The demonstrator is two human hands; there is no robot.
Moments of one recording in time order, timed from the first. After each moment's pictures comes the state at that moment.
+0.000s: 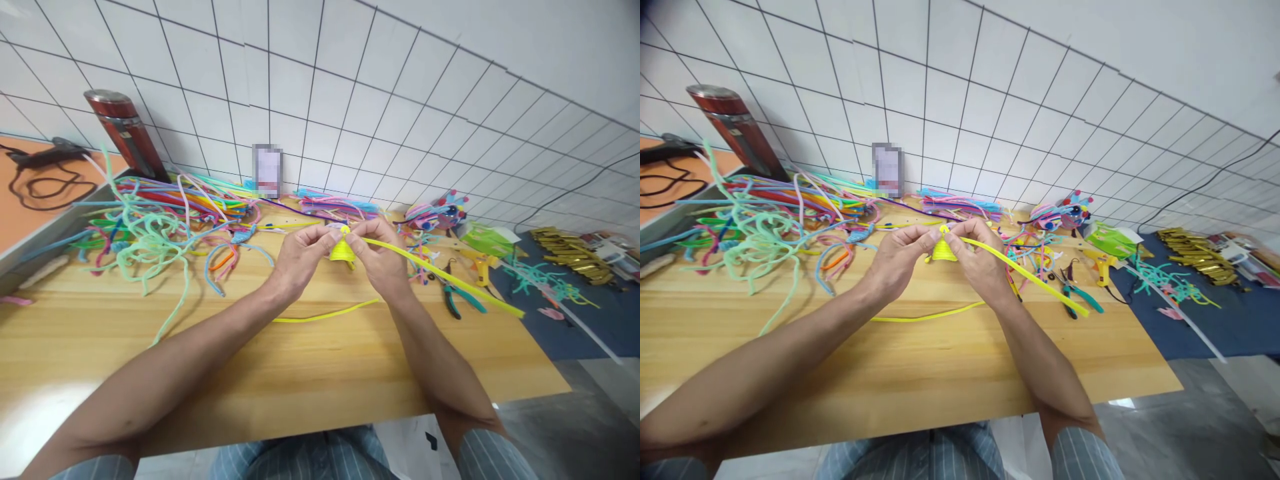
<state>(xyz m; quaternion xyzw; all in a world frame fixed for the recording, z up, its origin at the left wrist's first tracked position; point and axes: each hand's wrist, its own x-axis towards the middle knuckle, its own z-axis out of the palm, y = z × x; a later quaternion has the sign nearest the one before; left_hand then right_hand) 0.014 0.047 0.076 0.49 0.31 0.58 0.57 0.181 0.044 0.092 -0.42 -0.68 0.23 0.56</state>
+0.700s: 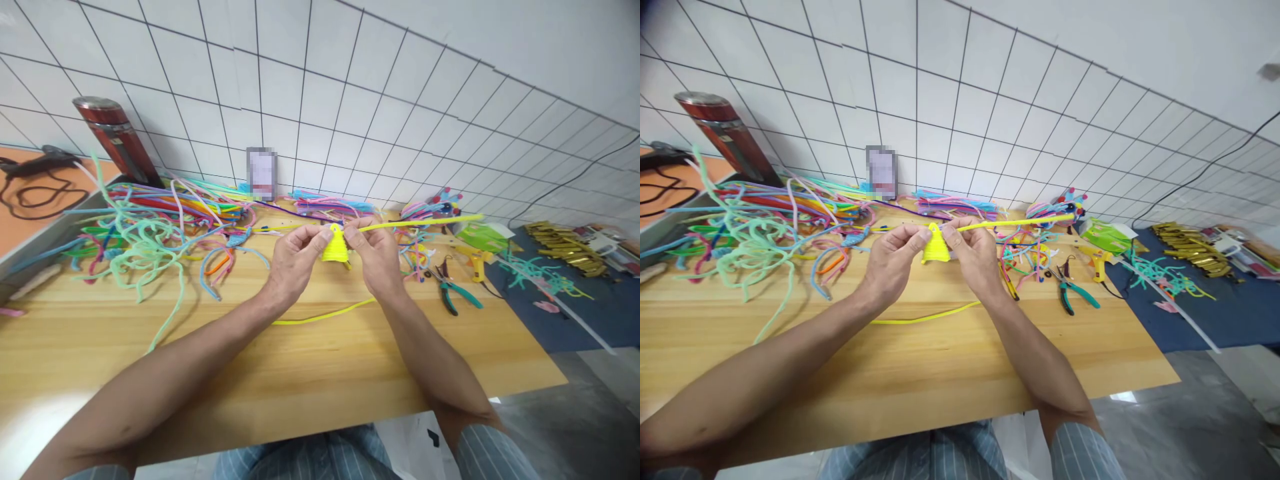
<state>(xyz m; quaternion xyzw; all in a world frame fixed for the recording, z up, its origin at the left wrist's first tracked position) 0.021 0.047 0.070 0.45 0.29 0.64 0.55 0.175 0.049 0.090 -0.40 -0.59 0.38 0.59</state>
